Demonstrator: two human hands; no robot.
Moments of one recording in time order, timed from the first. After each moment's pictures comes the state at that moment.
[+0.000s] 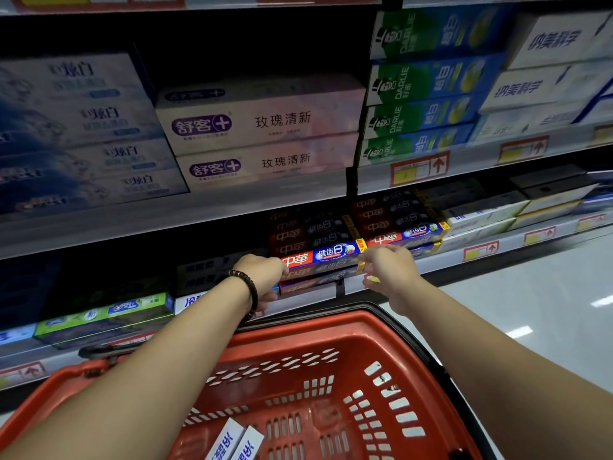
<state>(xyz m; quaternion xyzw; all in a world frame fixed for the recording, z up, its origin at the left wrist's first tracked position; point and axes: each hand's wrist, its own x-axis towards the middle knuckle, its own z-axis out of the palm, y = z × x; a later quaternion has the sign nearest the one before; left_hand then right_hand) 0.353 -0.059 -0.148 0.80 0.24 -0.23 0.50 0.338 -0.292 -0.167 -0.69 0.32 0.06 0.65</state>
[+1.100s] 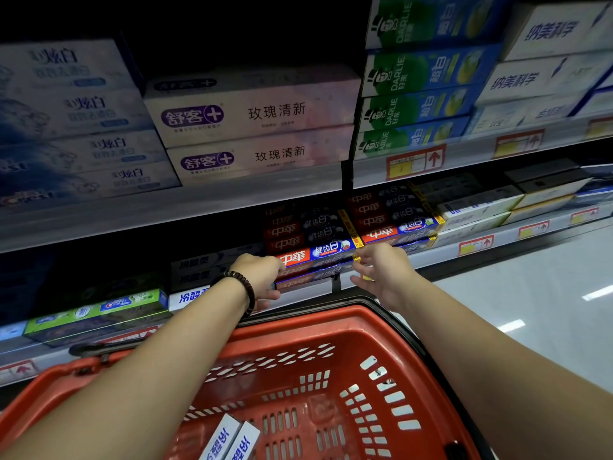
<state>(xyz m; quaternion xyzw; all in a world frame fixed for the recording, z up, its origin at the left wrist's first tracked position) 0.349 -0.063 -0.162 0.78 0.26 -0.22 0.53 0.341 -0.294 -0.183 -0.58 0.34 0.08 0.74</state>
